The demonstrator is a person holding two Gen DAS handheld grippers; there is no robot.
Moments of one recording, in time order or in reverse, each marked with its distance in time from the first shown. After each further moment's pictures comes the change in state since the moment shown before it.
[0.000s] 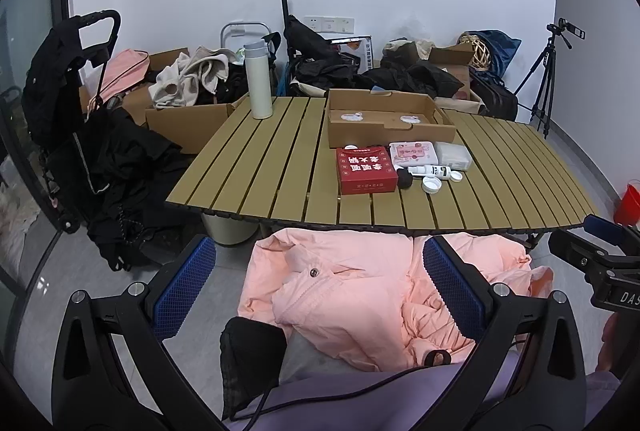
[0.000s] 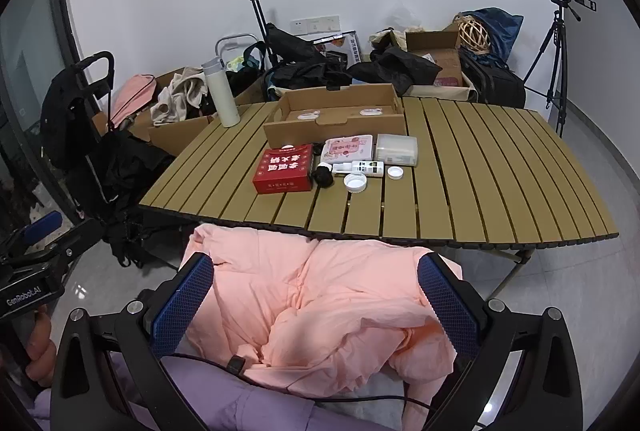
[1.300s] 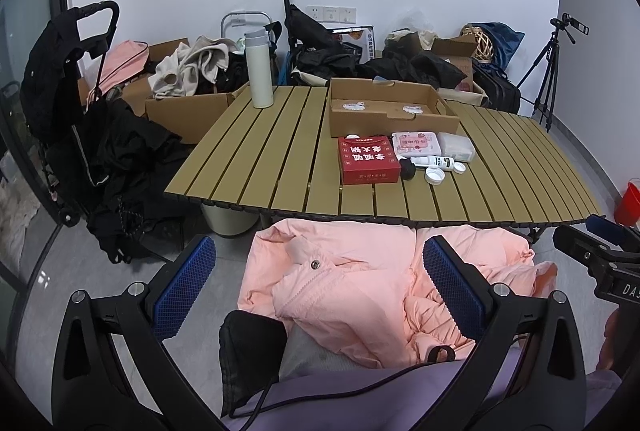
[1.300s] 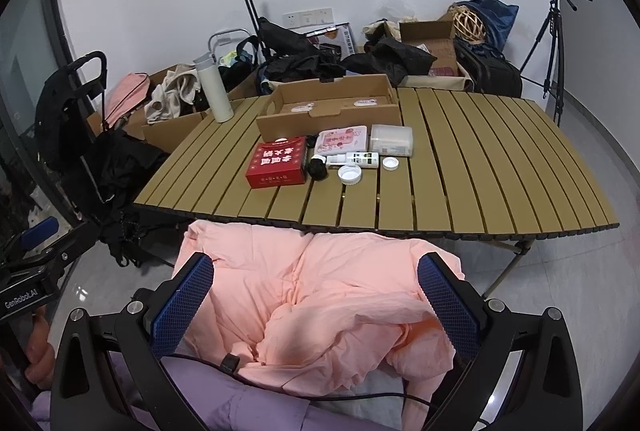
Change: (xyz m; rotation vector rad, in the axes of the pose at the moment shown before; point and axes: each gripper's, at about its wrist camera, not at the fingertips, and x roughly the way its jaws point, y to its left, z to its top) left arm 0.010 0.004 -0.001 -0.007 0.038 0.004; right arm 0.008 -0.008 -0.003 0.026 0.026 -0.010
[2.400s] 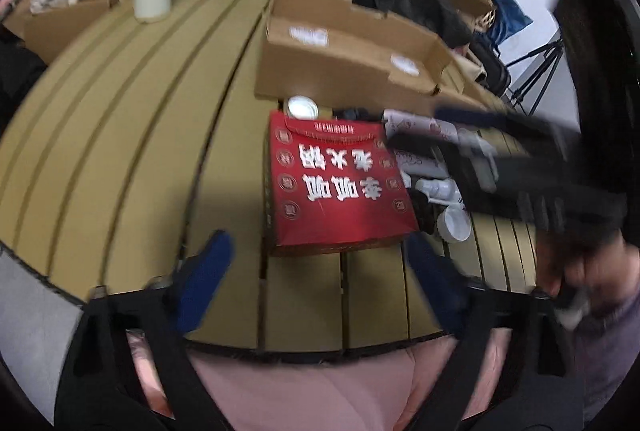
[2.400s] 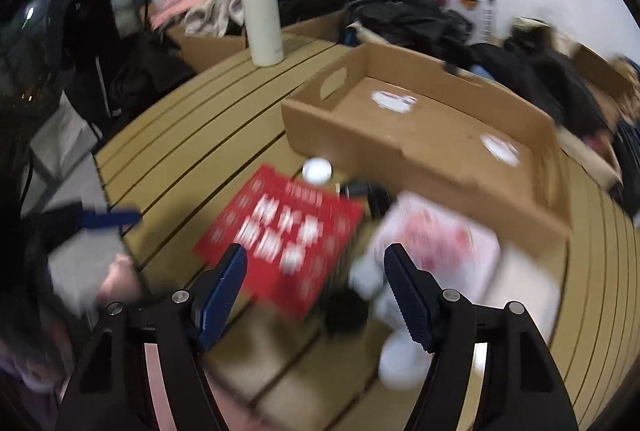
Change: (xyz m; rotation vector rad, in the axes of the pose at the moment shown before) left arm 0.308 -0.022 0.072 -0.155 0.320 -0.341; right arm 0.327 0.046 0.167 -0.445 0.229 0.230
